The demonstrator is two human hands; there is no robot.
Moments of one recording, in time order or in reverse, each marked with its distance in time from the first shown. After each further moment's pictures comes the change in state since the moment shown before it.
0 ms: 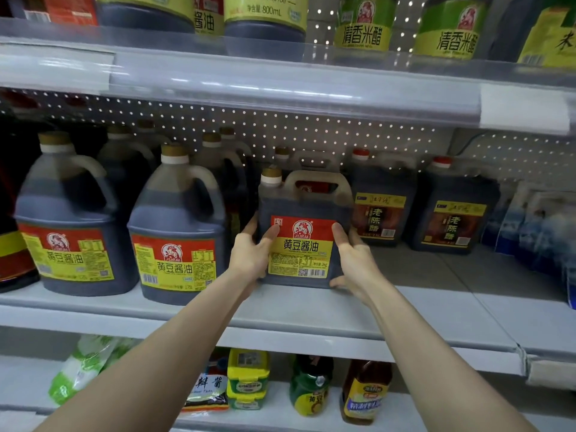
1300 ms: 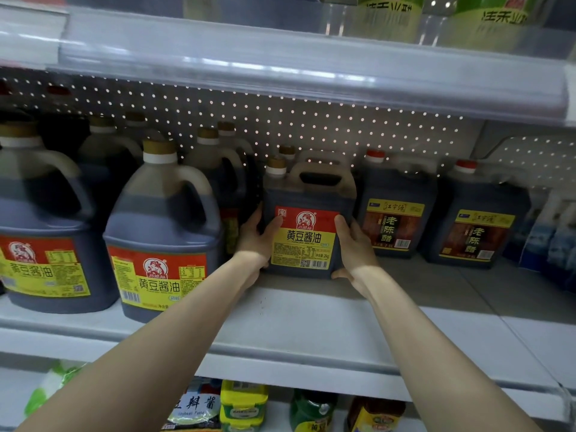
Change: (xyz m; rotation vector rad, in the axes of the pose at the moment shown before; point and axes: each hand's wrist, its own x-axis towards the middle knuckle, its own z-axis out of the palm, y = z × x) left_hand 0.060 -0.001 0.015 -0.061 0.006 0.055; right_hand 0.067 -0.001 0.016 -0.150 0.025 -0.067
